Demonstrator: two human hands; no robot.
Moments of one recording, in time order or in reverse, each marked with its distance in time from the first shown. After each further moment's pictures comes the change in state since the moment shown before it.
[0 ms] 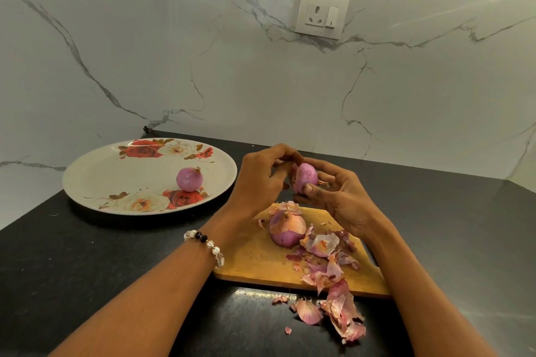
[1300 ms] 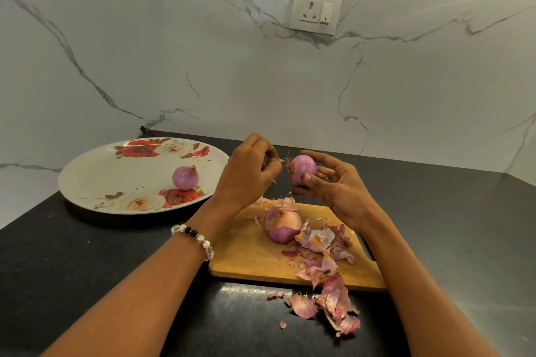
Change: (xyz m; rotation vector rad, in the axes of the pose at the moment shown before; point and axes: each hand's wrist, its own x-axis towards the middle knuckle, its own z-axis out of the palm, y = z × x) left_hand 0.006 -0.005 -0.010 0.293 -0.013 -0.009; right_hand -0.001 -0.004 0.001 0.020 0.057 -0.015
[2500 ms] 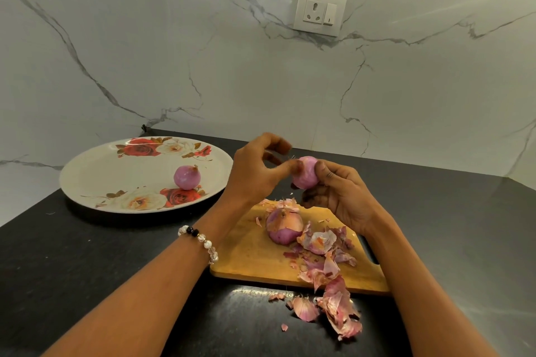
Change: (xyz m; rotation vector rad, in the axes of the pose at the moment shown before) left_hand -0.003 0.018 -0.004 -0.355 -0.030 -0.213; right_hand -0.003 -0.002 -0.002 0.039 -0.073 0.017
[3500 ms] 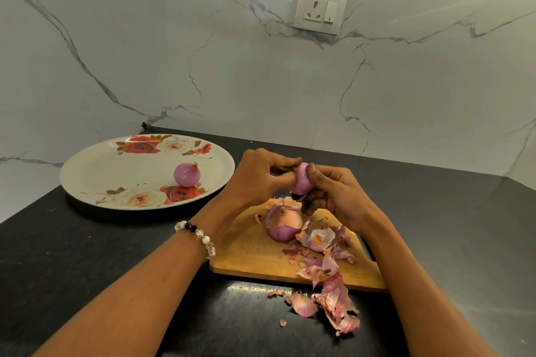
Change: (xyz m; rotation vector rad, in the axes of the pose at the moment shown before) left_hand -0.001 -0.007 0.000 0.036 -0.191 0.075; right_hand -0.001 0.004 0.000 -0.203 -0.002 0.023
